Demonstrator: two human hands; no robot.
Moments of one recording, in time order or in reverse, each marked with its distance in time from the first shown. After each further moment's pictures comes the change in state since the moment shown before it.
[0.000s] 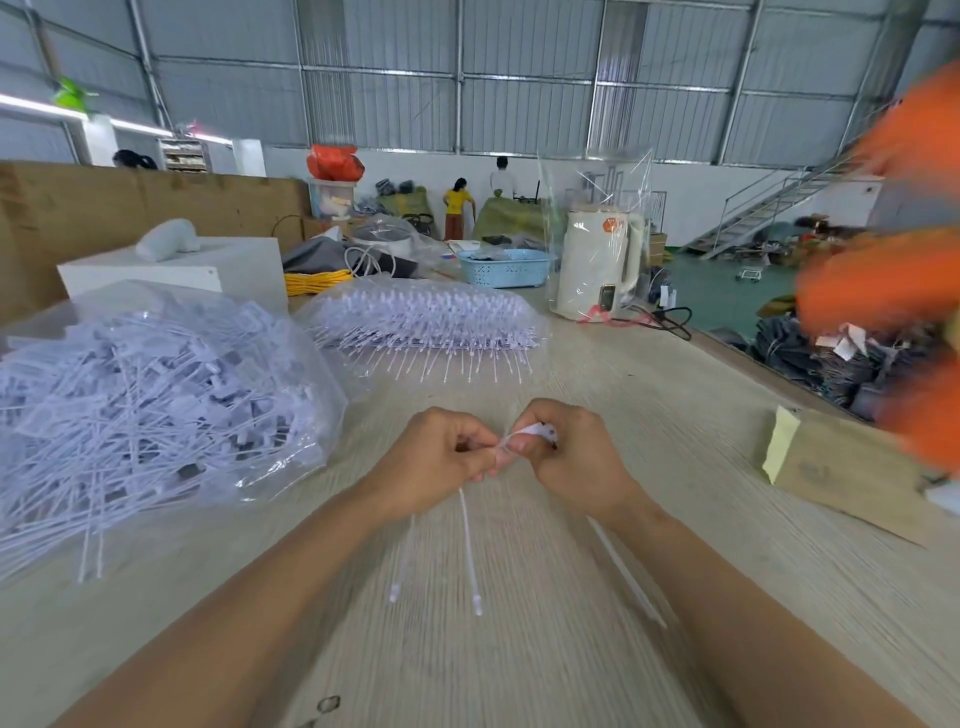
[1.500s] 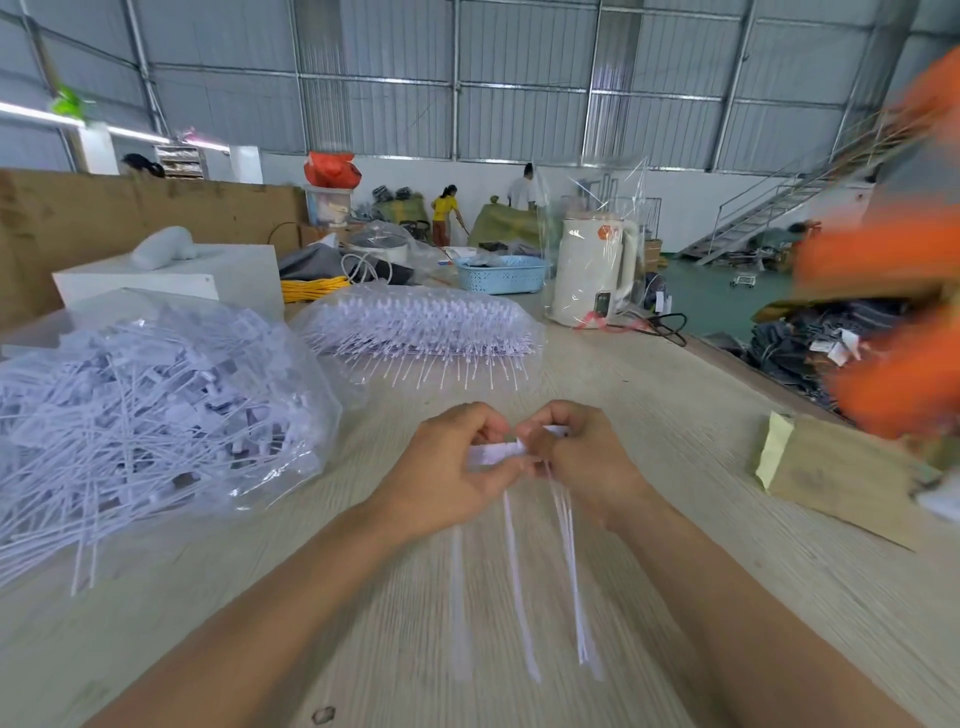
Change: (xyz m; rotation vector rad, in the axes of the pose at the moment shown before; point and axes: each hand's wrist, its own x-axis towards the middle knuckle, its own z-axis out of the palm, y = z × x) left_hand -0.007 0.017 0.011 0.245 0.186 0.232; right_hand 0.000 -0.012 -0.010 0.398 0.042 0.326
